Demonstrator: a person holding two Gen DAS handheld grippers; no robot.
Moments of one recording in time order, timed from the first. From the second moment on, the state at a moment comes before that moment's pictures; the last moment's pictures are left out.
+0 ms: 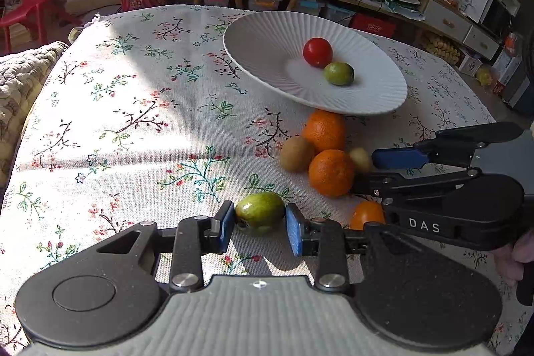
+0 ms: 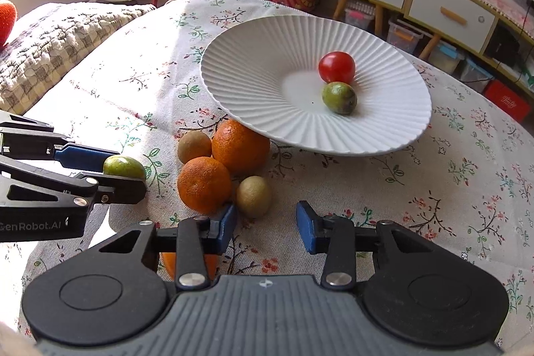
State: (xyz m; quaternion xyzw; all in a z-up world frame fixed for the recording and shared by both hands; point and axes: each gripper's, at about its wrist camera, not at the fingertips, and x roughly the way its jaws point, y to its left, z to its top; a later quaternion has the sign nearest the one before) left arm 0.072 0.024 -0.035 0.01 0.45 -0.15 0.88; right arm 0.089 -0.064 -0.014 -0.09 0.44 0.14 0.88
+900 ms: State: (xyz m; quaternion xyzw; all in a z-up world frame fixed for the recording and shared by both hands) left arm 0.075 0.023 -0.017 0.01 0.44 -0.14 0.89; right arm 0.086 -0.073 0.004 -0.06 0.45 0.13 0.88
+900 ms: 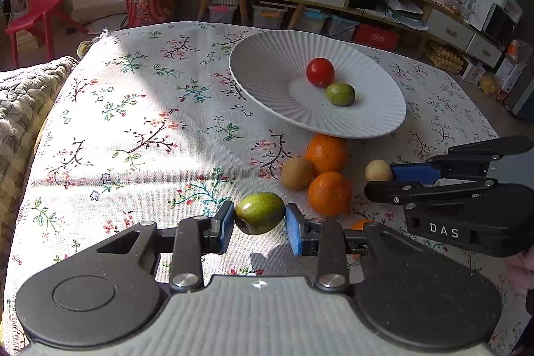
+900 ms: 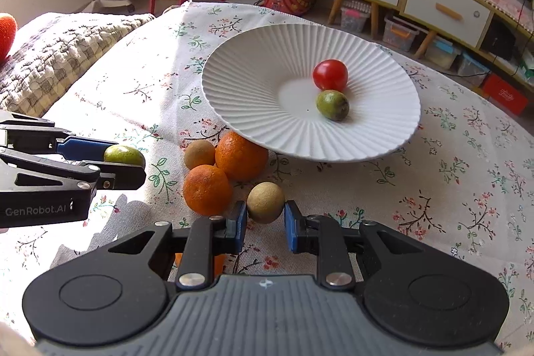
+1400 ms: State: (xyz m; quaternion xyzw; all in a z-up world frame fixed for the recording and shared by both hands) left arm 0.084 0.019 0.002 0.00 0.41 -0.14 0.90; right arm 0.090 -0.095 0.028 -0.03 0.42 0.11 0.90
